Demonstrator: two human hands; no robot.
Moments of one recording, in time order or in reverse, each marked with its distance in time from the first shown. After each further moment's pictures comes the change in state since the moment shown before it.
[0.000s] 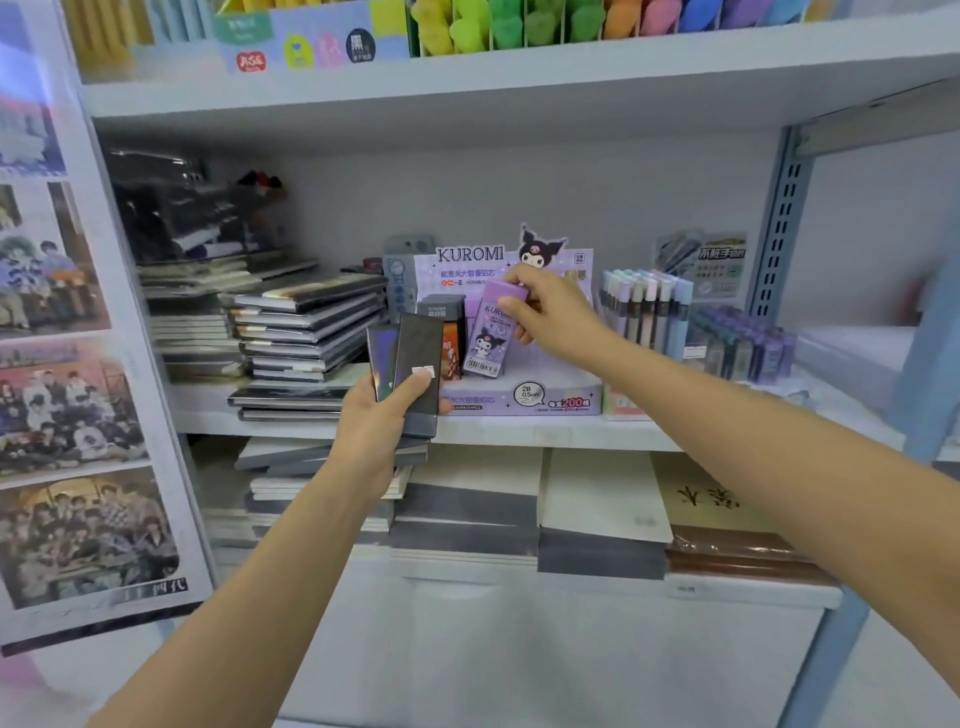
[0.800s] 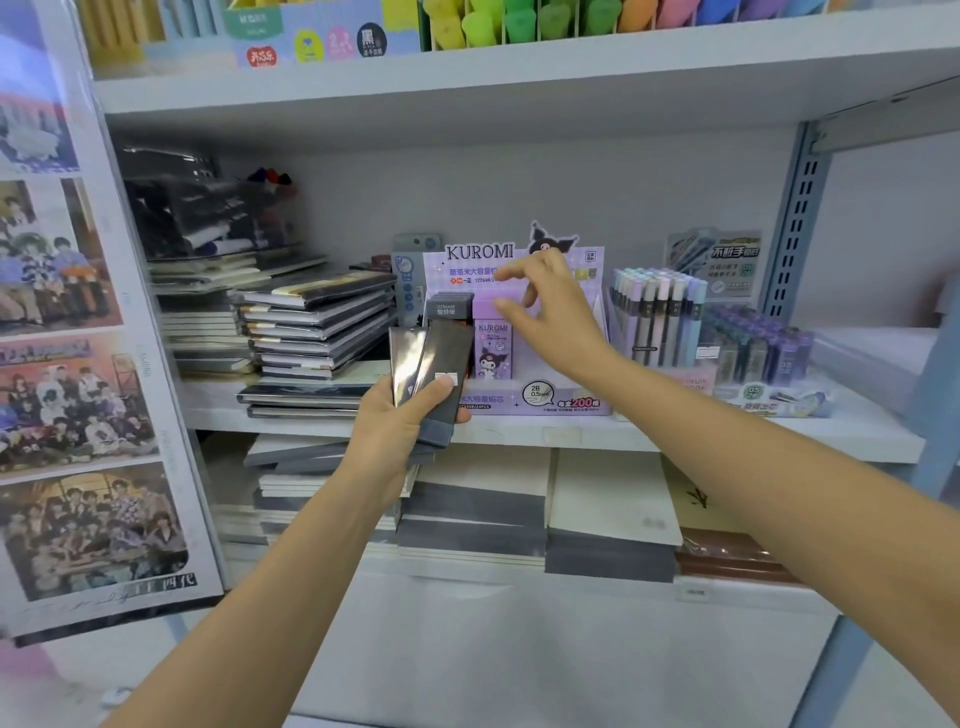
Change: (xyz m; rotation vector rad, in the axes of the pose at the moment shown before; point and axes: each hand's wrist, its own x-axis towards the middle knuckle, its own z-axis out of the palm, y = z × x) left_hand -0.005 -0.001 0.003 0.002 -0.043 -0.050; right_hand -0.009 -0.011 0.013 -0.013 0.153 -0.062
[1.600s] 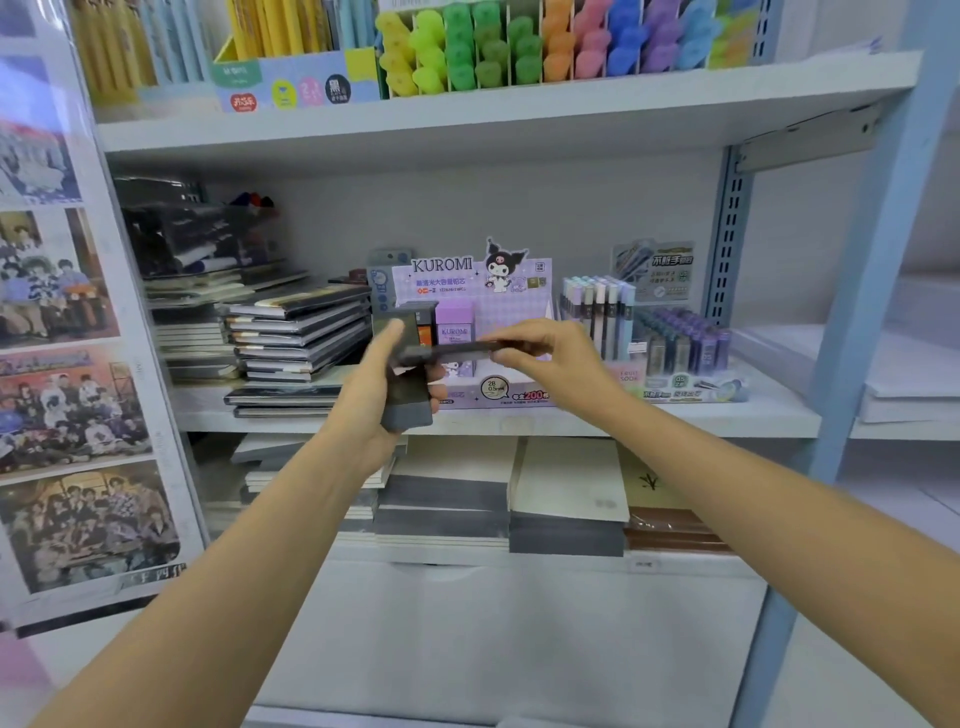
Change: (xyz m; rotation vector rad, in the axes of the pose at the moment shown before) left_hand -0.031 0.046 0.034 -0.182 -0.022 -0.119; right_hand -0.071 -0.004 -0.050 0.252 -0.093 -0.014
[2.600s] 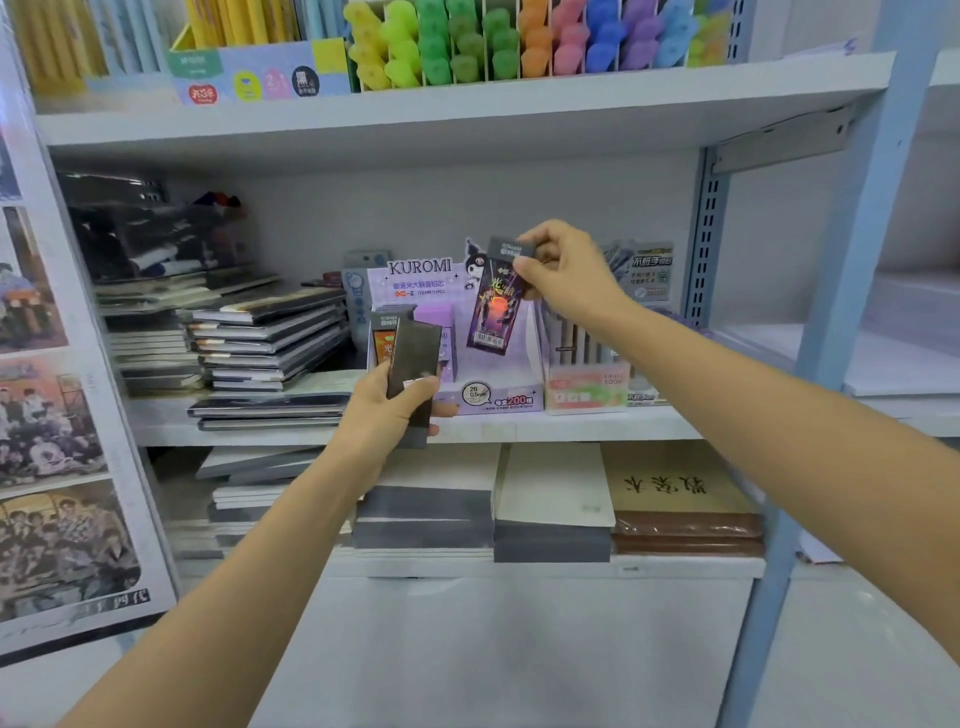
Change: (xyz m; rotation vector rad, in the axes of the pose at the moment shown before) left_hand 0.023 -0.030 -0.001 0.370 -0.110 0.204; right_hand 0.061 -0.022 -0.046 -0.048 0.211 0.240
